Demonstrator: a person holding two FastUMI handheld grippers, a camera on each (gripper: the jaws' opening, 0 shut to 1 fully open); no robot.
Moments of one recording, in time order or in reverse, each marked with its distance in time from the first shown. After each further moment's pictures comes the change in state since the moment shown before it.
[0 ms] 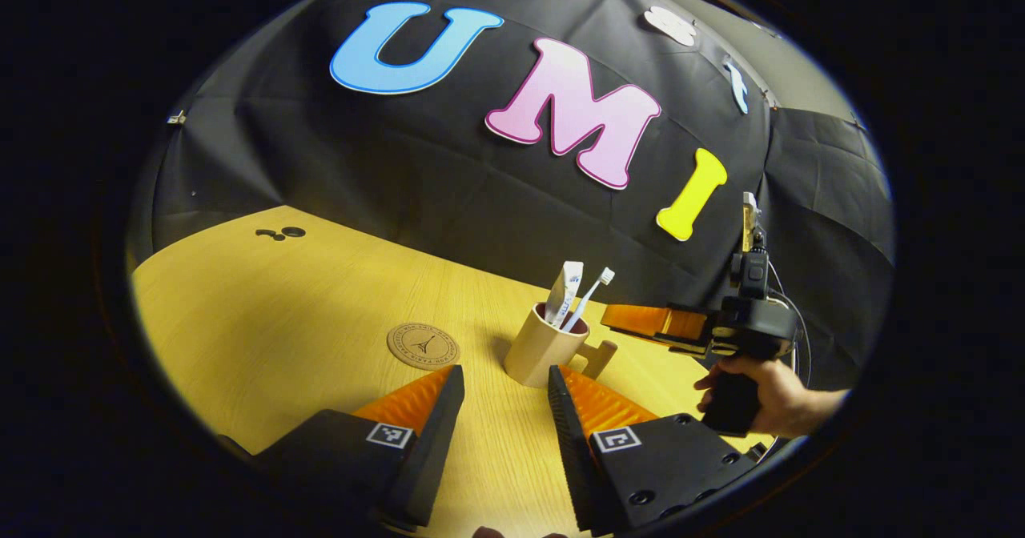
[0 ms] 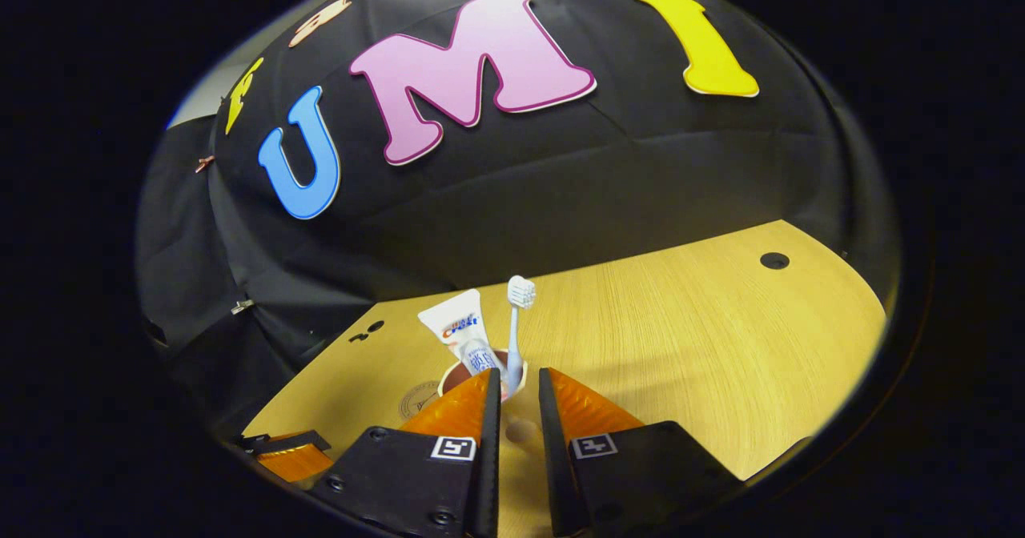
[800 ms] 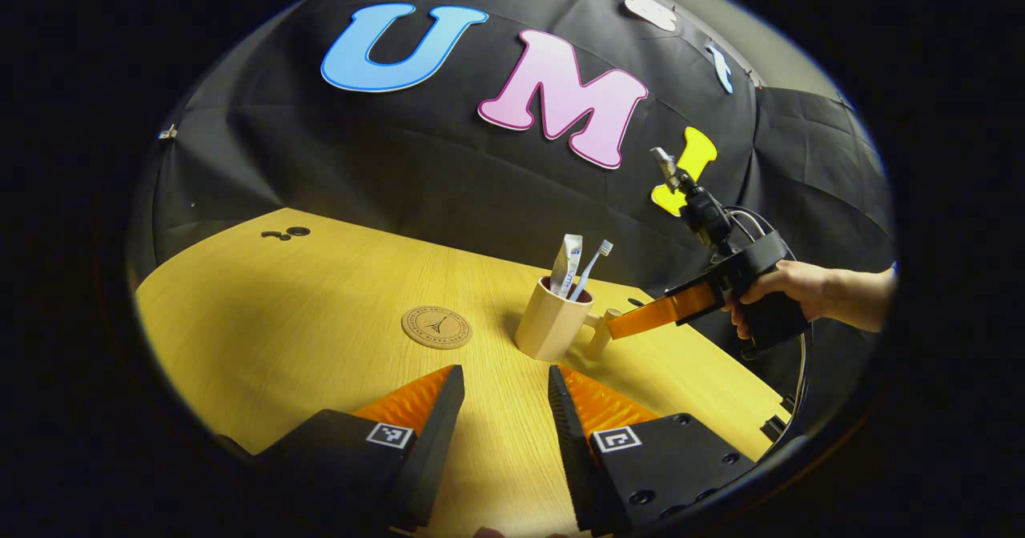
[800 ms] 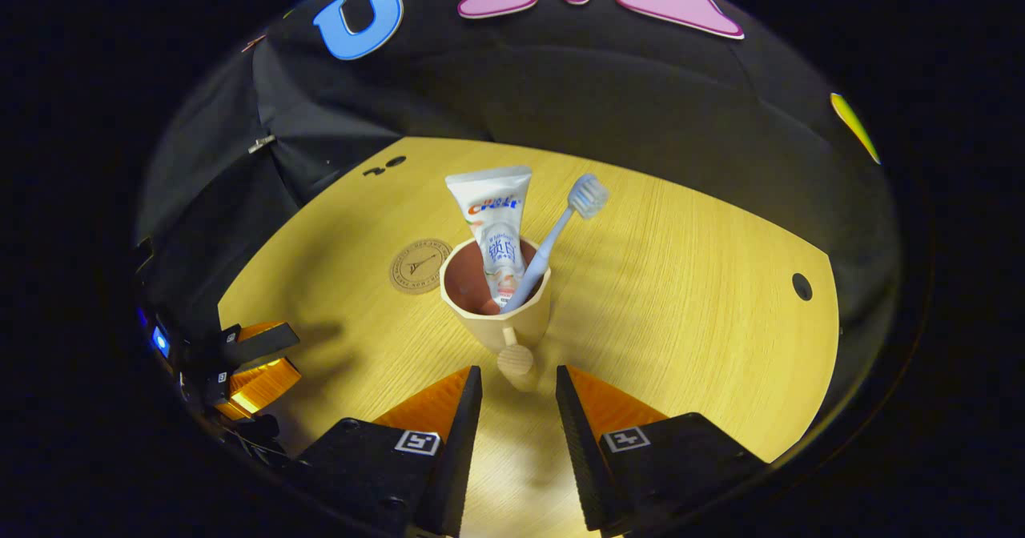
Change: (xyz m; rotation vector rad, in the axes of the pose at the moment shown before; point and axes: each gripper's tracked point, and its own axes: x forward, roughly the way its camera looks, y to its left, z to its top) left arm -0.016 0.014 -0.021 0.056 0.041 0.002; right arm -0.003 -0.006 -0.057 -0.388 0.582 0.060
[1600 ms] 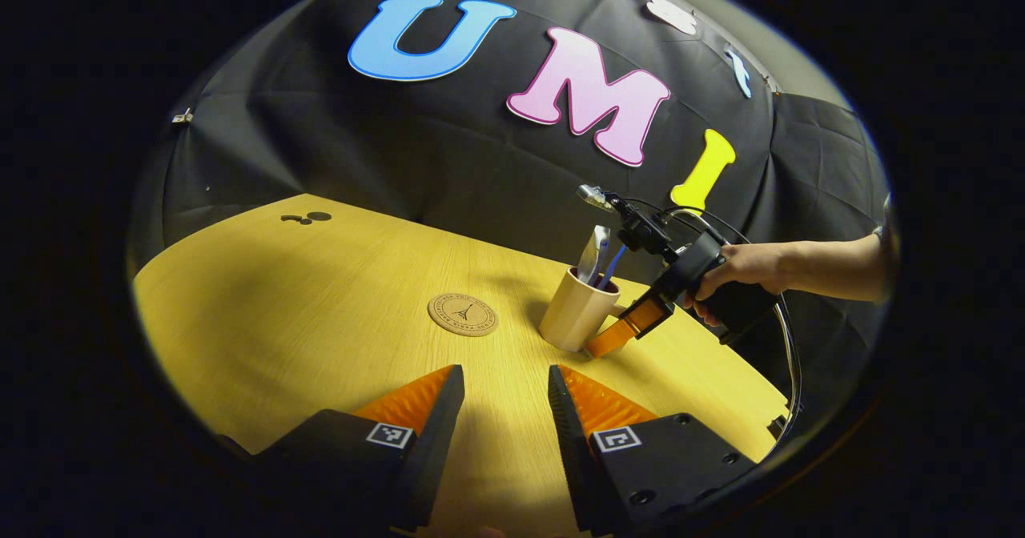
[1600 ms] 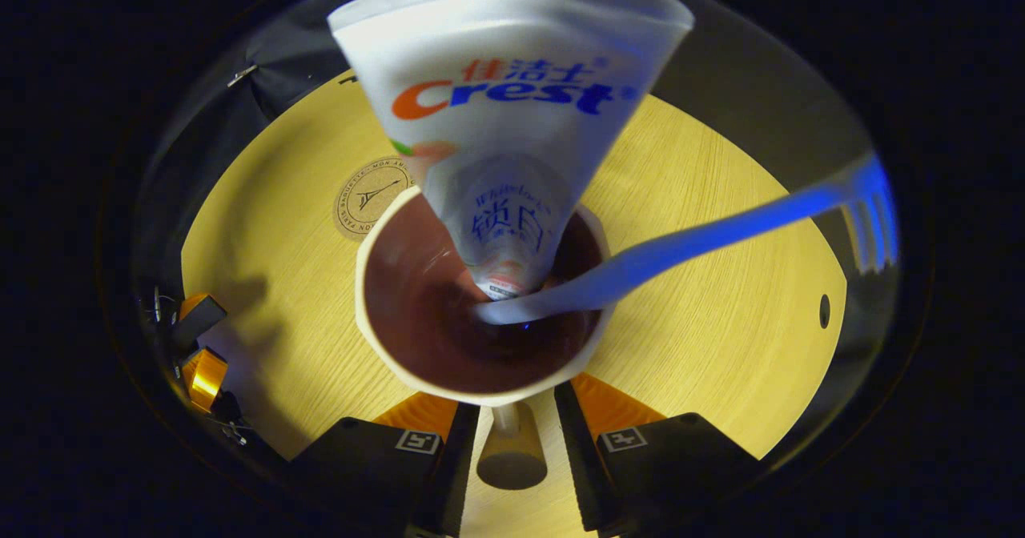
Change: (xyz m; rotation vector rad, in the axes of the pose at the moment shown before) left arm -0.002 0.029 -0.013 -0.039 0.011 0.041; right arm 0.073 -0.005 -0.017 -0.117 0.318 -0.048
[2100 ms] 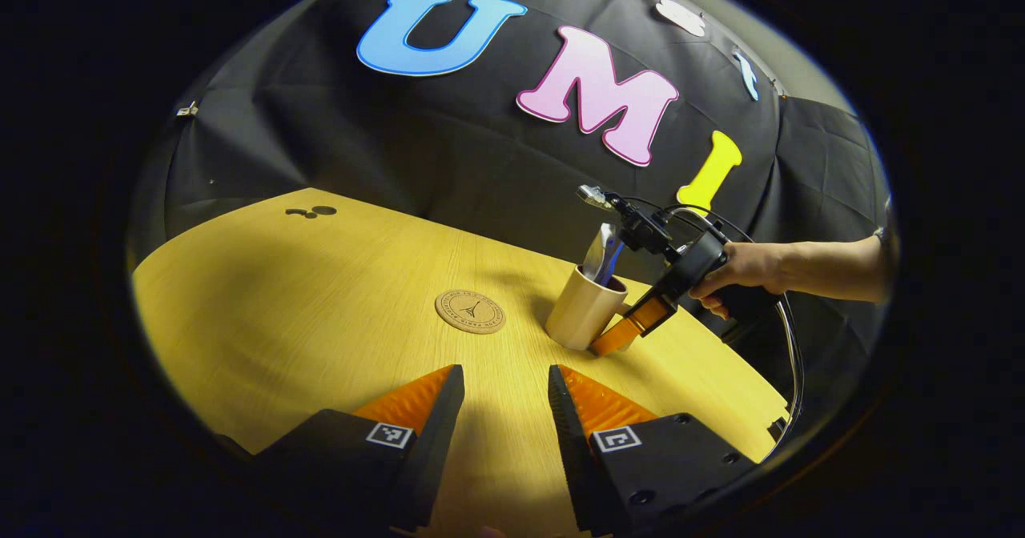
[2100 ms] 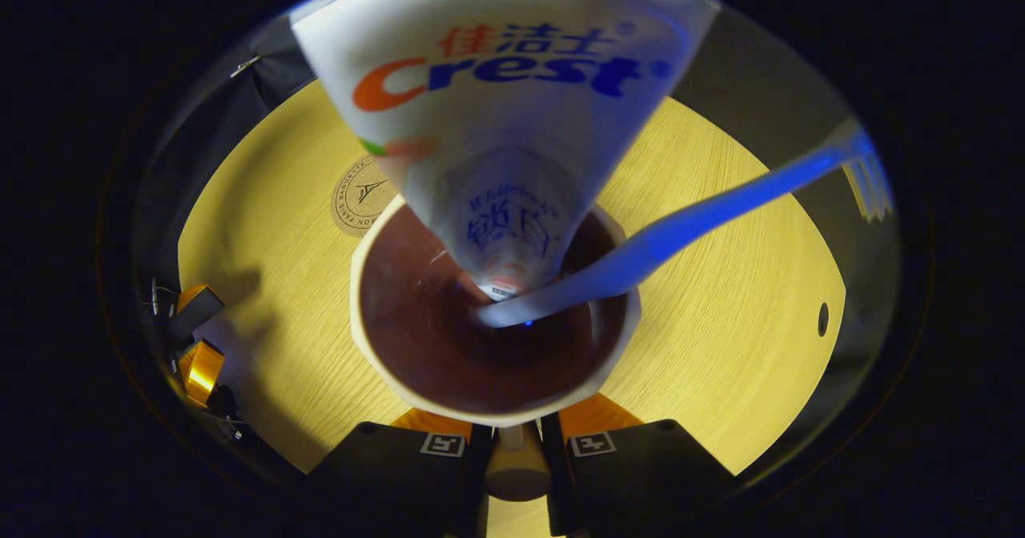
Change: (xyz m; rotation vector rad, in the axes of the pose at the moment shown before) left arm 0.001 0.007 -0.002 -0.016 0.008 0.007; right arm 0.003 0.004 0.000 -0.022 0.025 0.004
